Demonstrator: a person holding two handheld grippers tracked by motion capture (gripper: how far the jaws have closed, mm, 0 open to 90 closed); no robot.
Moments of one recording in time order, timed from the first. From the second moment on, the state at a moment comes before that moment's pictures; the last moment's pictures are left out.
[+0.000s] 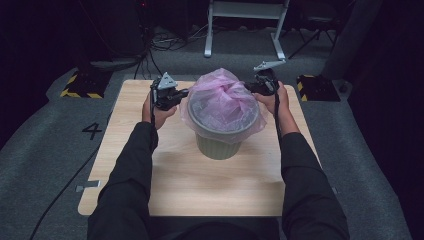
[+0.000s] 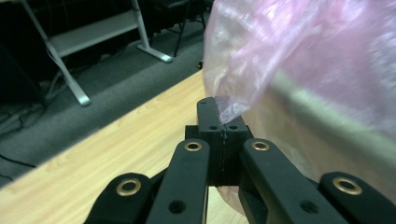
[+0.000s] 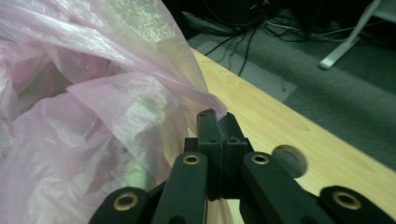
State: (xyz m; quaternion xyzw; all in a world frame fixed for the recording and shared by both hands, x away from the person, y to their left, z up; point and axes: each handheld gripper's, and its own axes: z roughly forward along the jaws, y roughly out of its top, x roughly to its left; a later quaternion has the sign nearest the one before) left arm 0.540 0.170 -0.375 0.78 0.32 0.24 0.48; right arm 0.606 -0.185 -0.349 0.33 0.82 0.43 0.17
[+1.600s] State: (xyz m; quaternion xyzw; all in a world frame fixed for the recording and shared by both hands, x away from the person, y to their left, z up) left arm 0.449 0.199 -0.394 0.80 0.25 0.23 0.50; right arm 0.516 -0.286 -0.375 0.28 0.84 0.43 0.18
